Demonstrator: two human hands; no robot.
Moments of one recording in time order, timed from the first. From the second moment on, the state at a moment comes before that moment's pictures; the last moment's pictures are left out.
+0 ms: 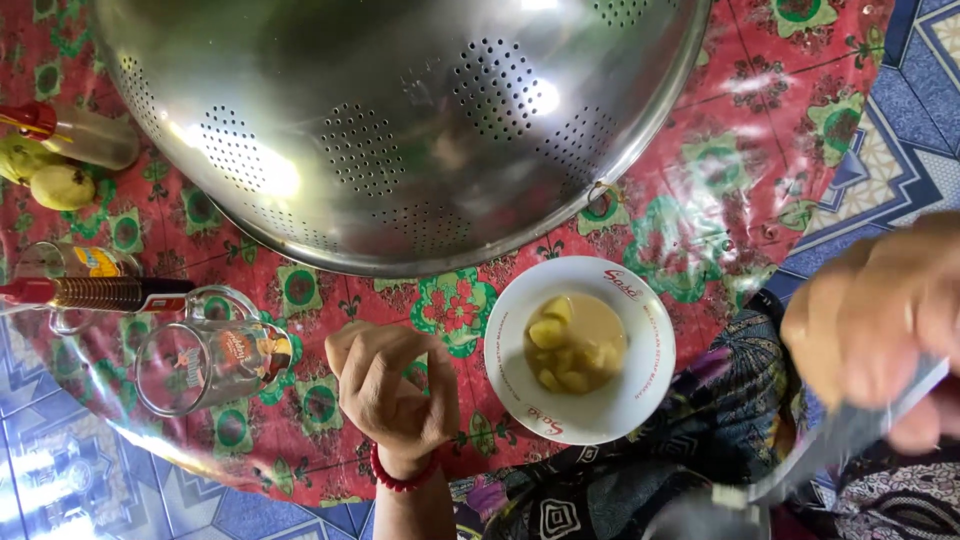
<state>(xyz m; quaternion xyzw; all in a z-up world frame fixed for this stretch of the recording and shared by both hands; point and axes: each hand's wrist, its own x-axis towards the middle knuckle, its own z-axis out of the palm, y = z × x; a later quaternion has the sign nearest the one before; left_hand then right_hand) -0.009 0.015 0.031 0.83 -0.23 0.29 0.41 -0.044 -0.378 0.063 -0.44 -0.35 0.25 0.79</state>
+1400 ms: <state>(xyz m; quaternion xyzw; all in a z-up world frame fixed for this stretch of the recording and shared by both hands) -0.084 0.091 -0.007 0.95 -0.16 0.16 0.23 -0.175 -0.310 -0.044 -0.55 0.05 -0.21 0.81</state>
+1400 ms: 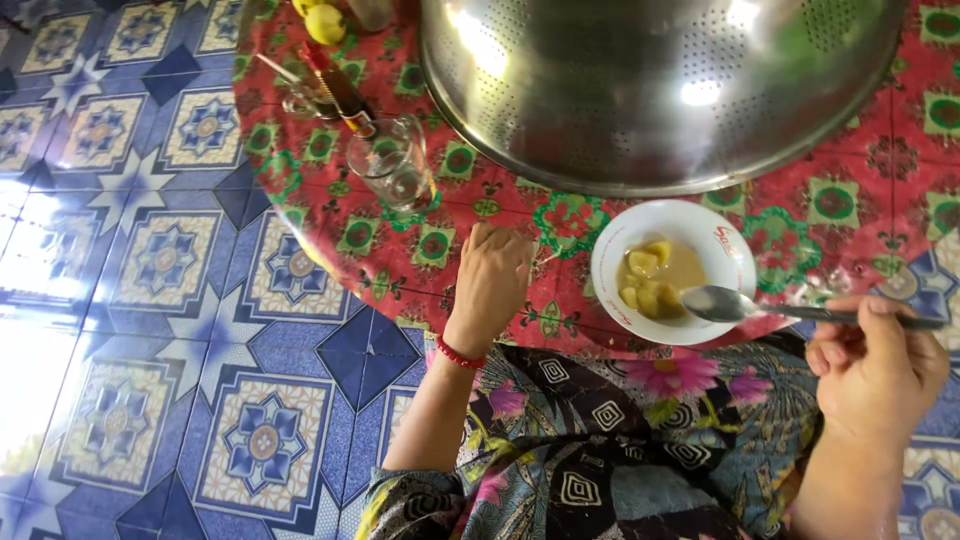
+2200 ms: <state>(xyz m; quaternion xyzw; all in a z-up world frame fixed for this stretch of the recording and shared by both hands) 0.035 0.021 -0.018 0.82 -0.37 0.18 0.40 -0.177 -0.280 -0.013 -0.69 0.05 -0.29 0.66</state>
